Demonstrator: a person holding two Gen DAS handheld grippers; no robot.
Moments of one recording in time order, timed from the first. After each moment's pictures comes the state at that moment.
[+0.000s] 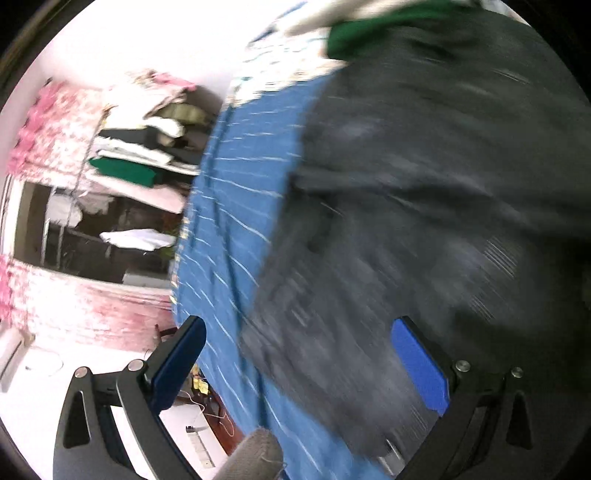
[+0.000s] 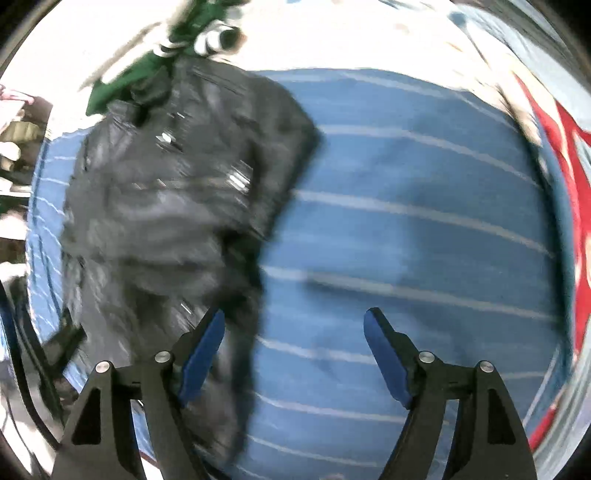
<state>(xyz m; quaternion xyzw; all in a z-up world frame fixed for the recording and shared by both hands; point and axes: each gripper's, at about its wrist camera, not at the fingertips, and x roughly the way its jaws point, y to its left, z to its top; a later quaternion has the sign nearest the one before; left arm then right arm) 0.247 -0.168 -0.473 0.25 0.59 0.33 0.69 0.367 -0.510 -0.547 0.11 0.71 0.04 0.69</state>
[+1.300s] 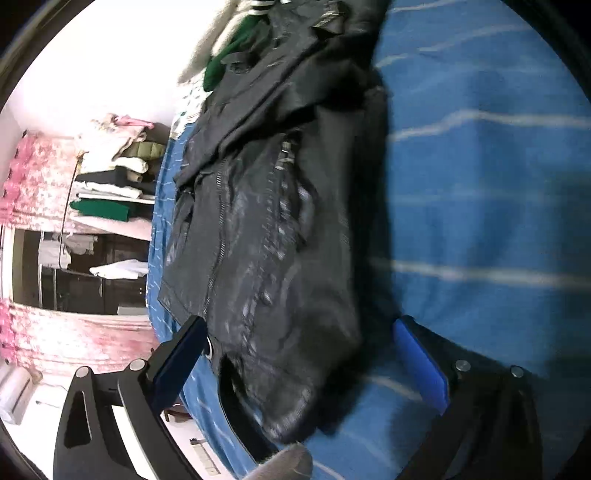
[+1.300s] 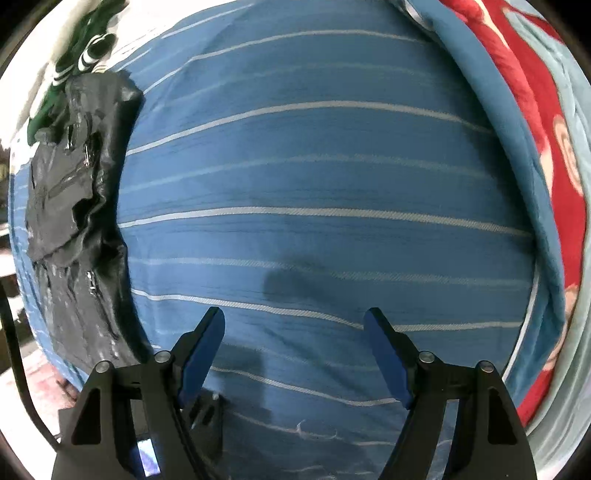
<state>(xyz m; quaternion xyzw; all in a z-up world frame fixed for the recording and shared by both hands) 0.205 -0.330 -0.568 0.30 0.59 0.28 0.69 0.312 -0.669 -0.593 0.18 0.76 -0.02 0.63</state>
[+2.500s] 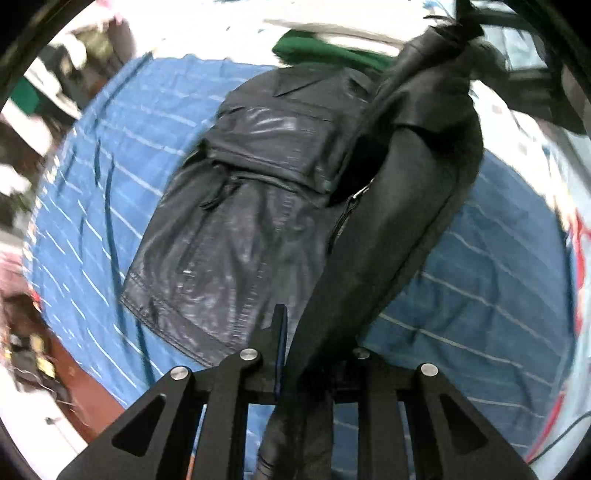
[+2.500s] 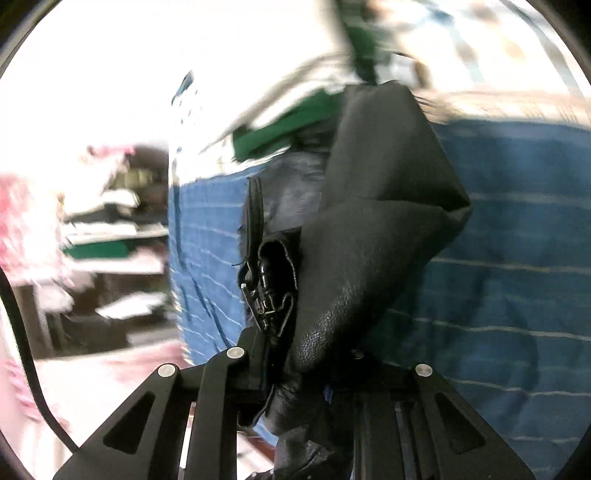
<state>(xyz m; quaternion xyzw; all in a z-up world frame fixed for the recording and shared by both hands) 0.239 -0.068 -0.413 -0.07 0.63 0.11 0.77 0.456 -0.414 -0.466 0.32 0.65 0.20 0.66</state>
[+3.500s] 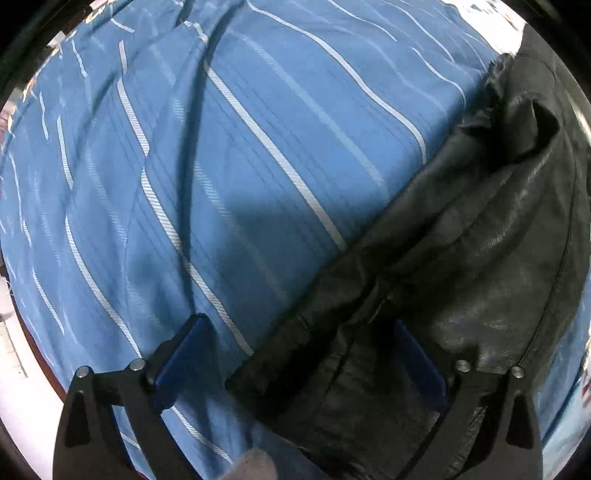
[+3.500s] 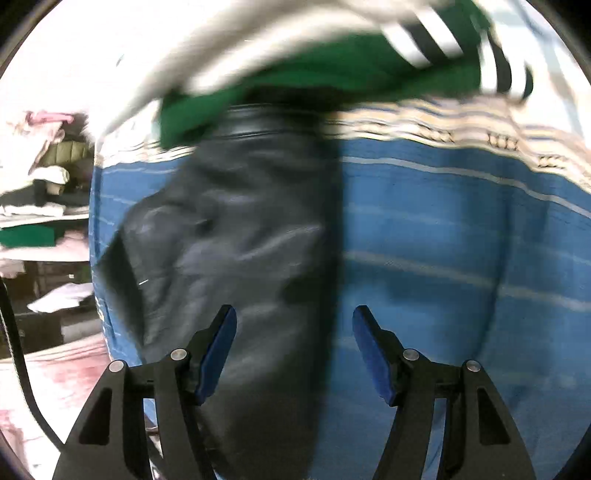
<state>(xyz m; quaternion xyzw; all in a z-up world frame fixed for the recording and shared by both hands) 0.235 0.160 -0.571 -0.25 0.66 0.22 0.67 0.558 -0.368 -0.587 0.24 0.70 0.15 0.65</state>
